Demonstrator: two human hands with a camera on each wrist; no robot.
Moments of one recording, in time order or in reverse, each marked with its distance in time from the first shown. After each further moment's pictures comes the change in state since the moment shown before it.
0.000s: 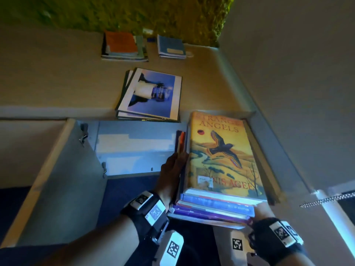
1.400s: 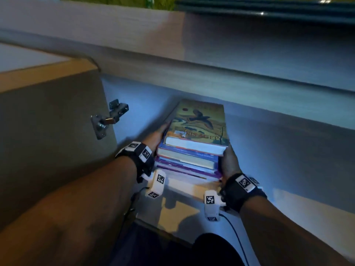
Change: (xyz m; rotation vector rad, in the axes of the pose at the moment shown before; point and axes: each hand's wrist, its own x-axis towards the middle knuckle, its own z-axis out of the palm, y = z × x) left_hand 0.345 -0.082 -0.416 -0.109 0.474 0.236; right_hand 0.497 0.133 0.462 -0.102 -0.730 -0.405
